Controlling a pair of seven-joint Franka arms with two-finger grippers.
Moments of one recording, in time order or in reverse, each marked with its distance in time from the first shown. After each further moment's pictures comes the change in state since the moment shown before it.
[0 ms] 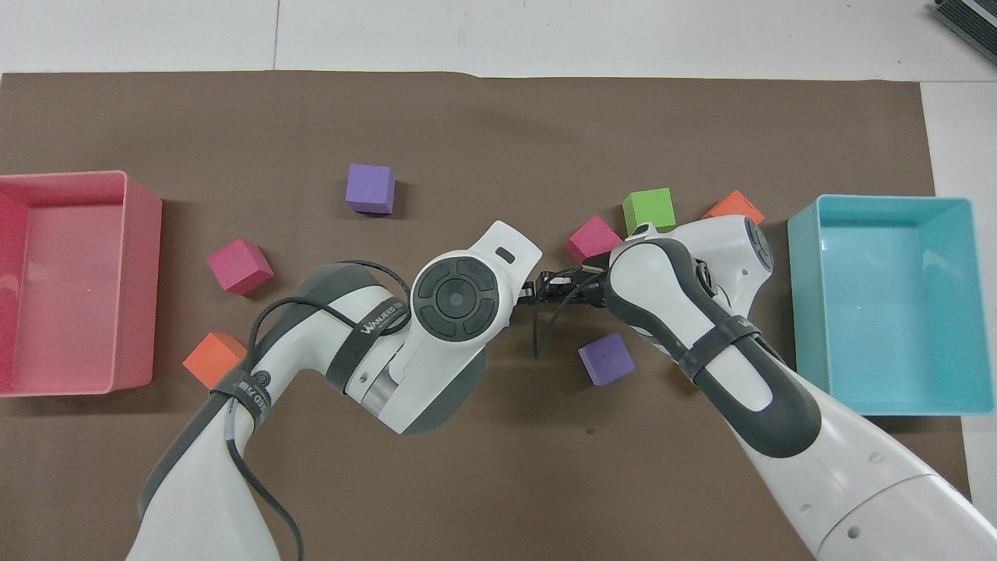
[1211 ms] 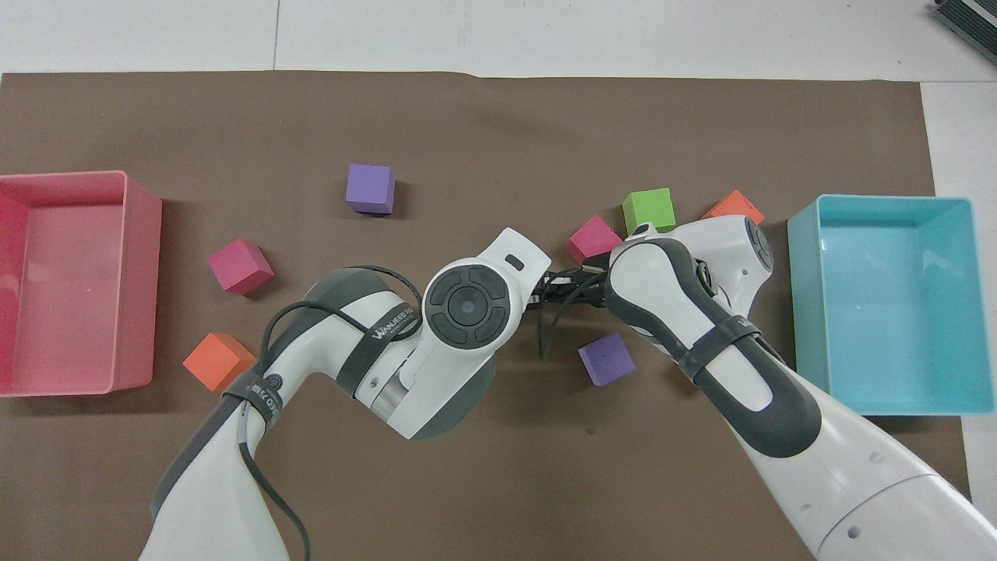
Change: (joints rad) left arm -0.017 0.005 -0.003 -0.002 0.000 -0.007 0.000; right arm 0.000 0.000 0.000 0.000 0.000 0.000 0.000
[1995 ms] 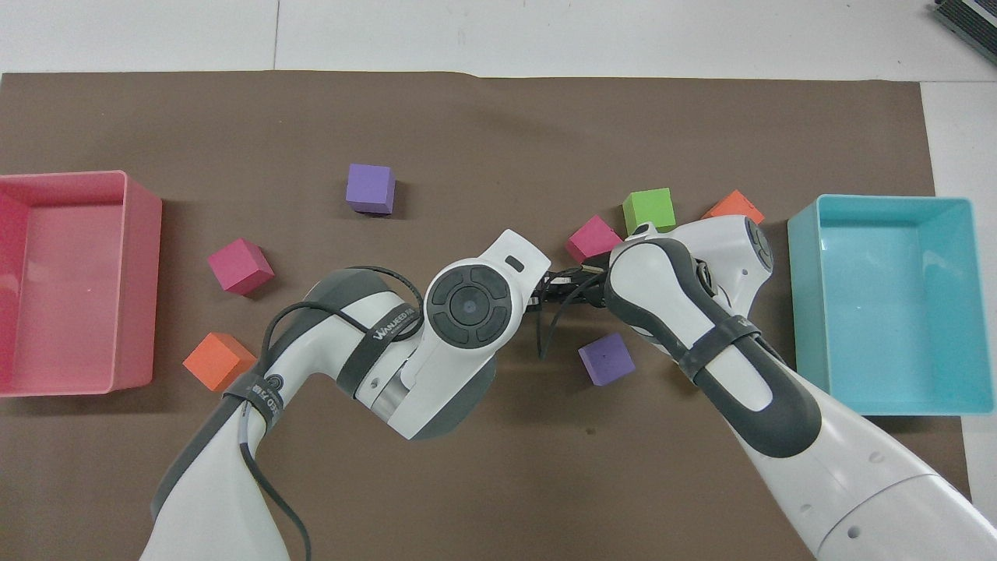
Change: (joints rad) left arm 0.000 0.000 0.007 0.000 0.000 -0.001 0.000; right arm 0.000 0.000 0.000 0.000 0.000 0.000 0.000
